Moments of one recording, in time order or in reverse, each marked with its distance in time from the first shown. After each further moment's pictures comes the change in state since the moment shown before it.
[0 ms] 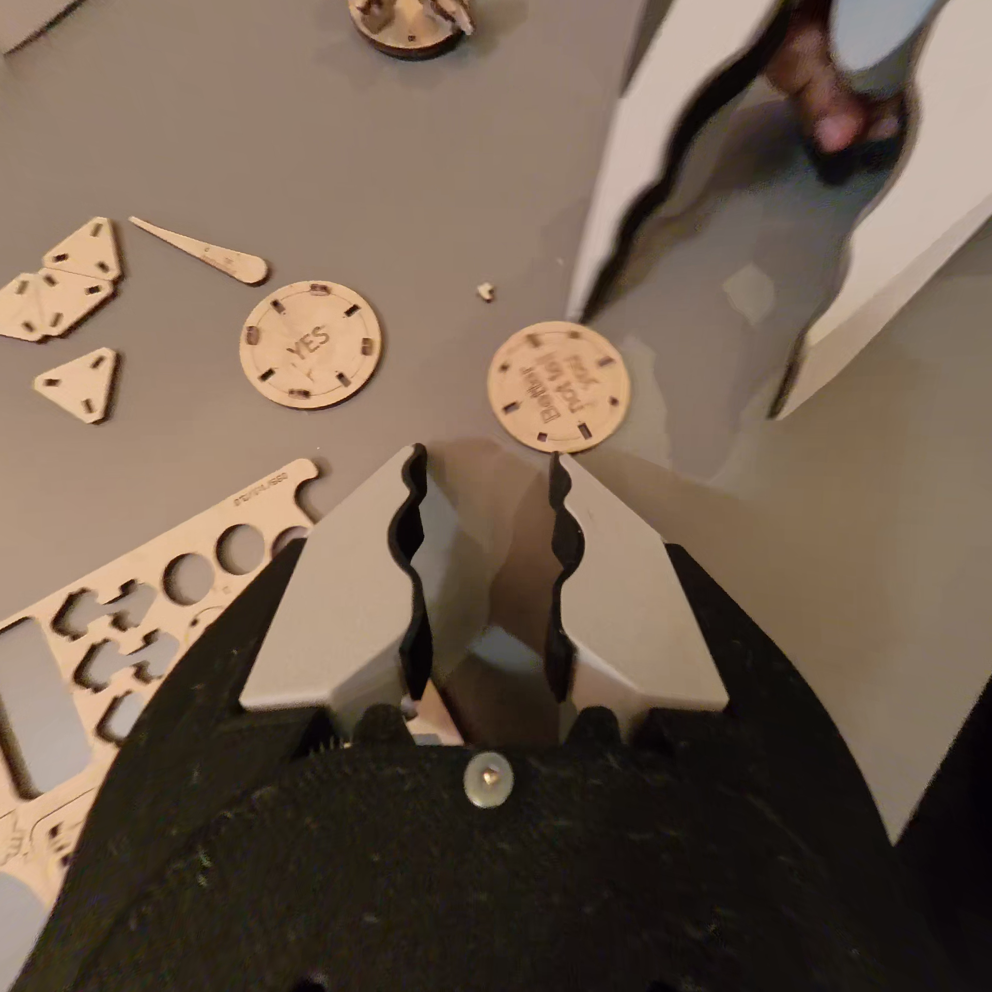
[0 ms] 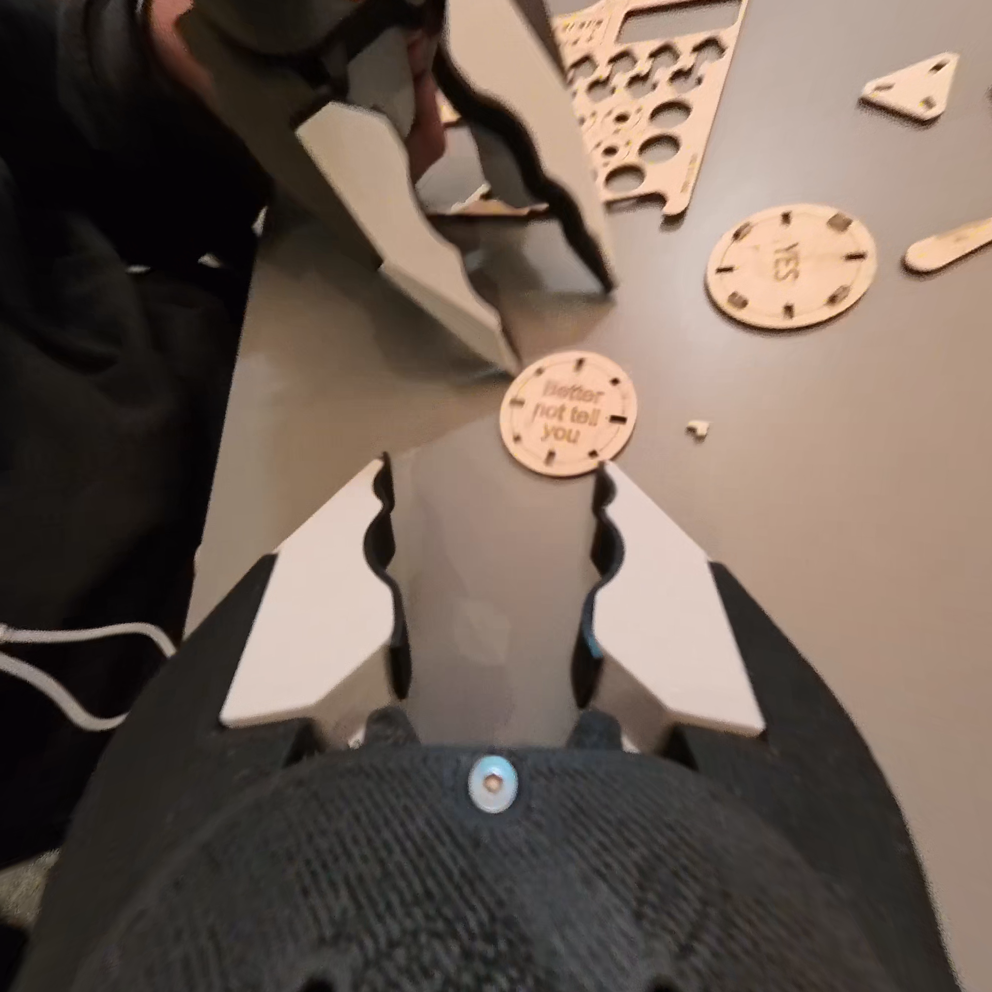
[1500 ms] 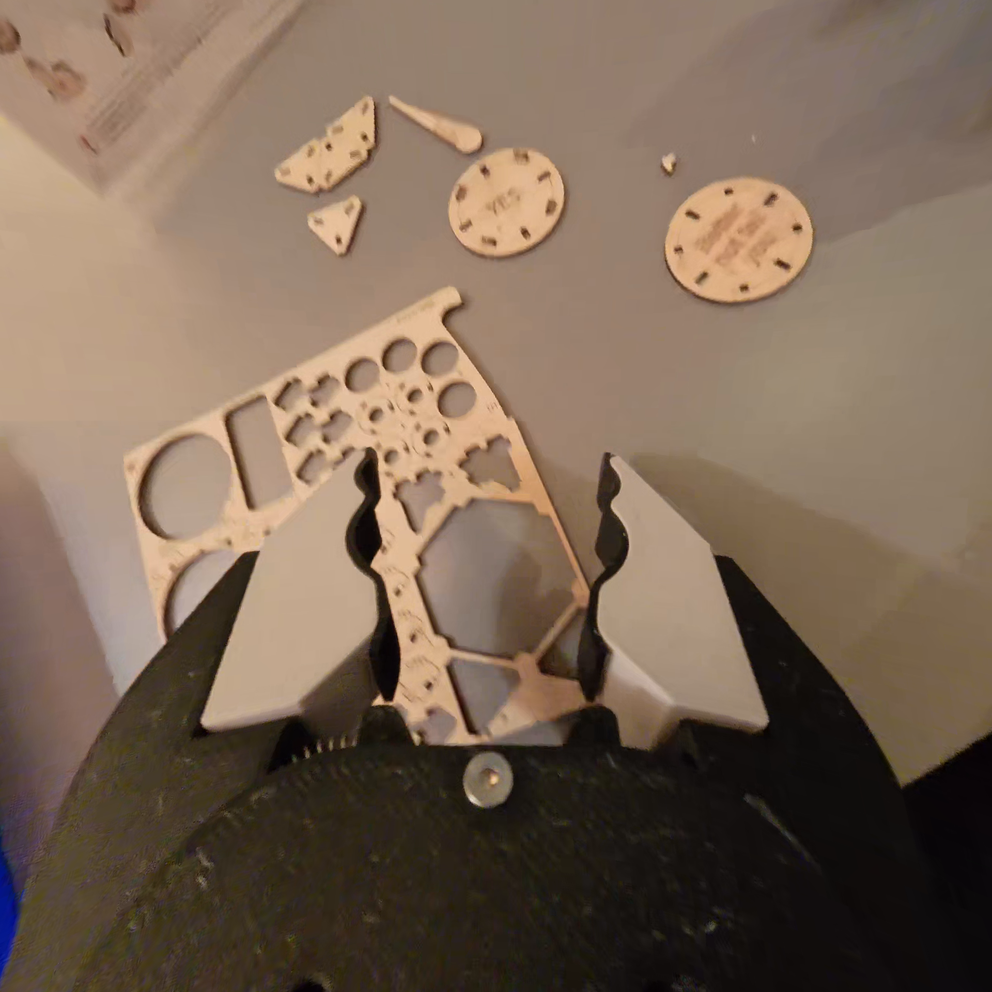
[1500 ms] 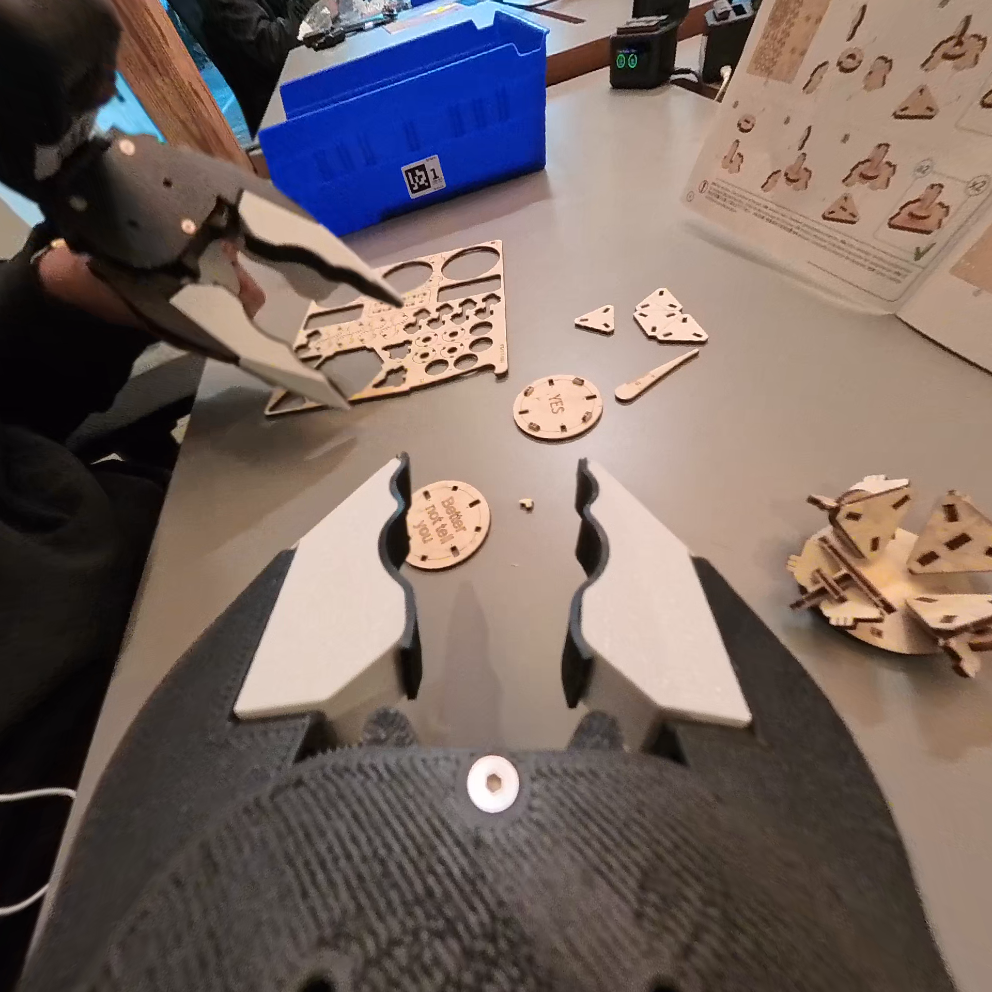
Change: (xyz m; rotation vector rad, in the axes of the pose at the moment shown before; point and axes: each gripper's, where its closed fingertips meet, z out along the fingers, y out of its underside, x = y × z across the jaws) left arm -0.041 0.042 -0.065 -0.050 -0.330 -0.042; right arm 0.049 -0.046 -0.053 0.390 0.261 0.044
